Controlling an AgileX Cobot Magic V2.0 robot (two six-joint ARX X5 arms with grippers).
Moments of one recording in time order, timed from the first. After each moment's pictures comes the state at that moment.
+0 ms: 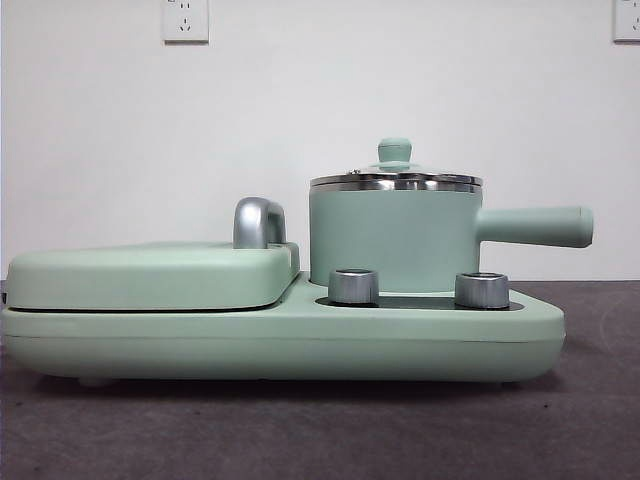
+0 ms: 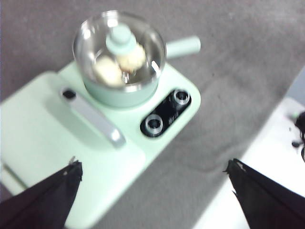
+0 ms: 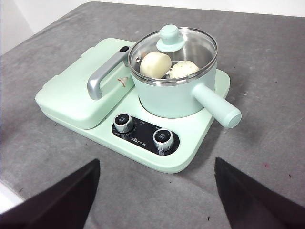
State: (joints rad) left arm -0.70 1.25 1.76 -1.29 0.18 0.06; right arm 0.71 0.28 0.82 -0.95 0.07 0.26
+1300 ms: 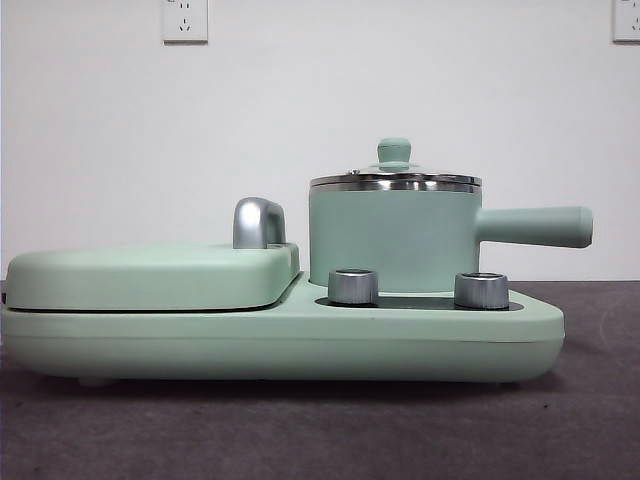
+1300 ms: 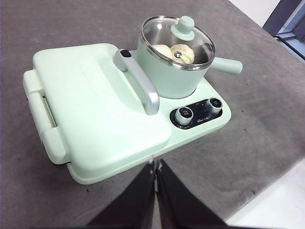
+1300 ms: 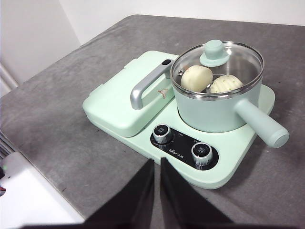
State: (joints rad) left arm -0.68 0.44 0.94 -0.96 0.00 -0.28; right arm 0.71 0.28 0.82 -0.87 -0.08 0.26
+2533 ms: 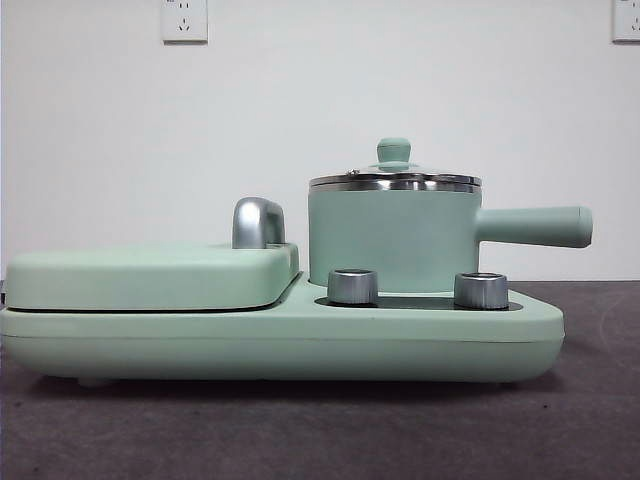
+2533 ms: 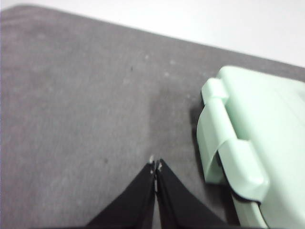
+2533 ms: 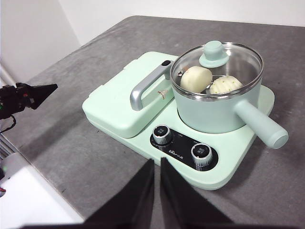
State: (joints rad) left arm -0.03 0.00 0.06 -0.25 0.01 -0.21; right arm 0.71 0.28 0.82 -0.87 -0.08 0.26
